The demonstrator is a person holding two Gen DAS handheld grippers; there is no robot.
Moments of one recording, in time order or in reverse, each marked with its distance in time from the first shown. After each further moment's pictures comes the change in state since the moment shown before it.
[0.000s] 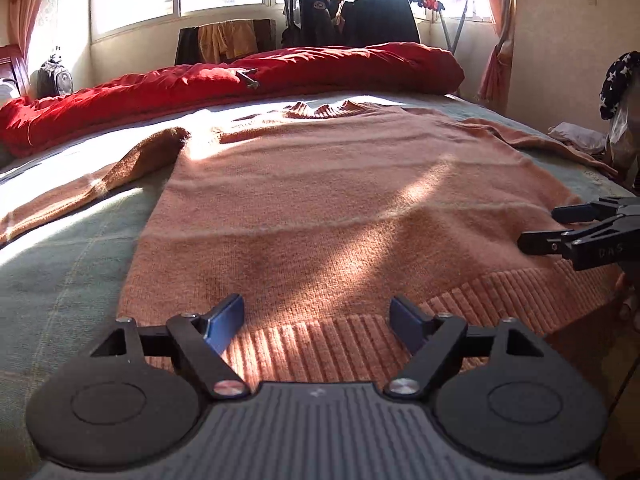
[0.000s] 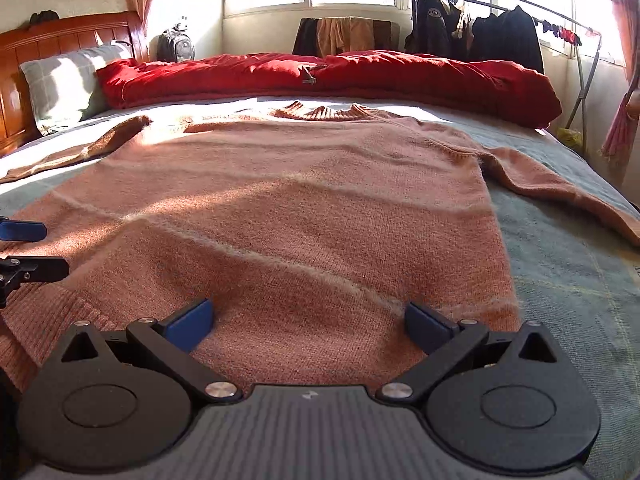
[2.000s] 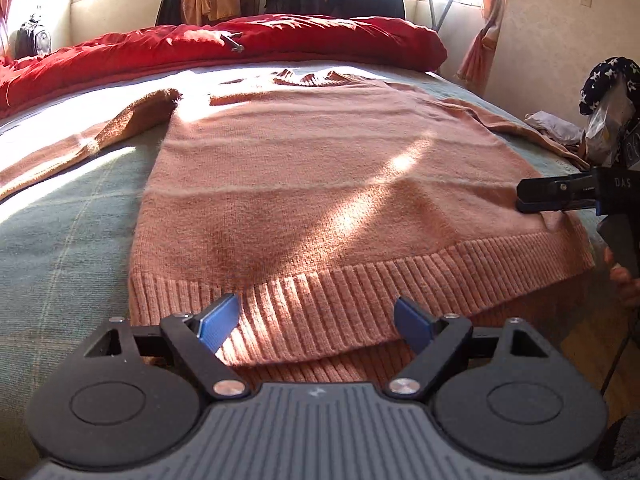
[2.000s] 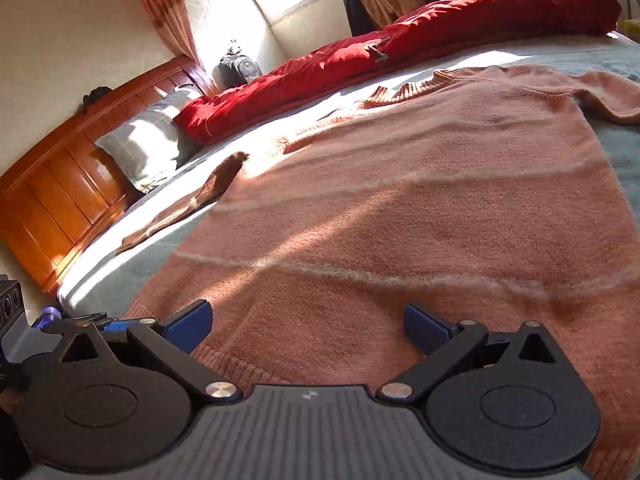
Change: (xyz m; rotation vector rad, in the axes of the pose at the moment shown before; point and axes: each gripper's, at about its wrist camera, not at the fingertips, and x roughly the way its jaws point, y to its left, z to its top) left arm -0.015 0.025 0.002 -0.036 0.112 -0.123; right arm -0.006 -0.013 0.019 0.270 0.067 0.374
